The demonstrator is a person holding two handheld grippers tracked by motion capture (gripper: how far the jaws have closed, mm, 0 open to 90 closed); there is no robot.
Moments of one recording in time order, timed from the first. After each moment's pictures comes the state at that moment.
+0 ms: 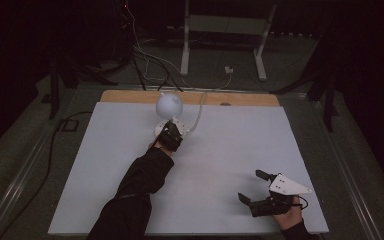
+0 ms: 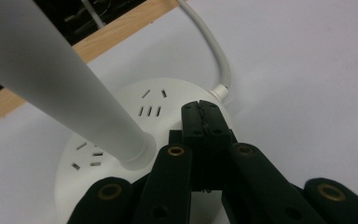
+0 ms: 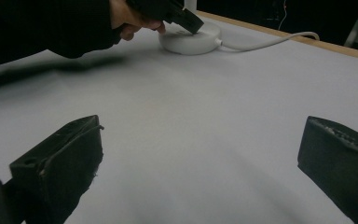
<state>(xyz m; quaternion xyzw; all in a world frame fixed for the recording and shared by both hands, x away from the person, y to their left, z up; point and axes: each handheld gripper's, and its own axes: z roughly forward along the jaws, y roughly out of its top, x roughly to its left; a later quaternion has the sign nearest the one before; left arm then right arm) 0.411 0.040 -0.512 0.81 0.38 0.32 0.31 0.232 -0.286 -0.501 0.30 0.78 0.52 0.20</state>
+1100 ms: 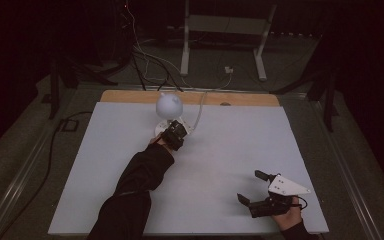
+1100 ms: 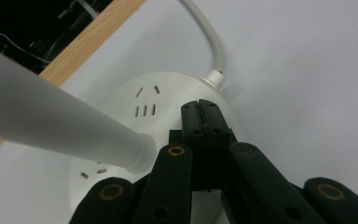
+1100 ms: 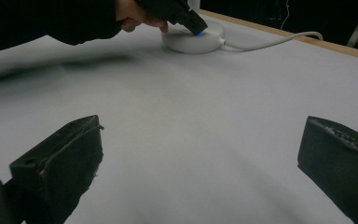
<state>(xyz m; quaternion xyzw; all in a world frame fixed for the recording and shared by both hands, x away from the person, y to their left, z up) 0.416 0.029 -0.506 0.85 0.33 0.32 0.24 0.231 -0.284 -0.501 0.30 0.78 0.51 0.20</state>
